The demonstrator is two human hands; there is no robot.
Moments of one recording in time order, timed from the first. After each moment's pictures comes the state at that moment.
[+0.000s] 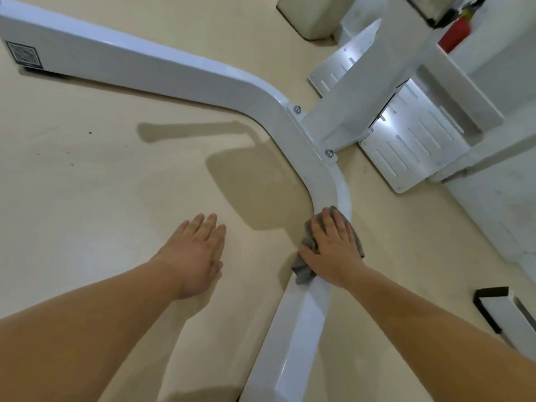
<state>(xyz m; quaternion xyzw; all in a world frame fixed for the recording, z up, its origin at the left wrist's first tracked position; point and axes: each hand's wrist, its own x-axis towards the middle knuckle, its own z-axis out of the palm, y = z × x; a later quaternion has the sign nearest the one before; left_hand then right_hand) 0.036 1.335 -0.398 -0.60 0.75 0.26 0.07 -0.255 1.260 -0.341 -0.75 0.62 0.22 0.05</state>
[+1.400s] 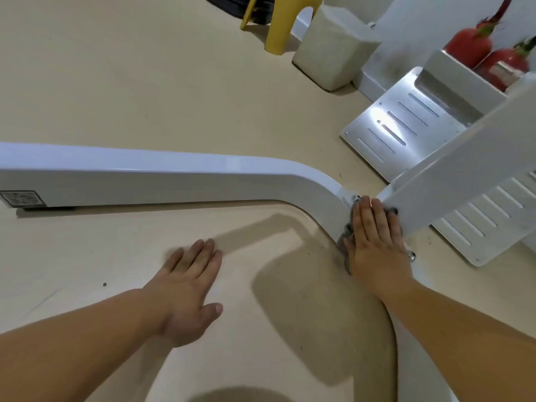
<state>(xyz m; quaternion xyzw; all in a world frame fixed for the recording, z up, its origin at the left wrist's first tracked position) 0.205 1.127 -0.437 -0.57 0.76 0.29 0.14 -0.168 1.011 -0.395 -0.79 0.56 0.04 -0.24</state>
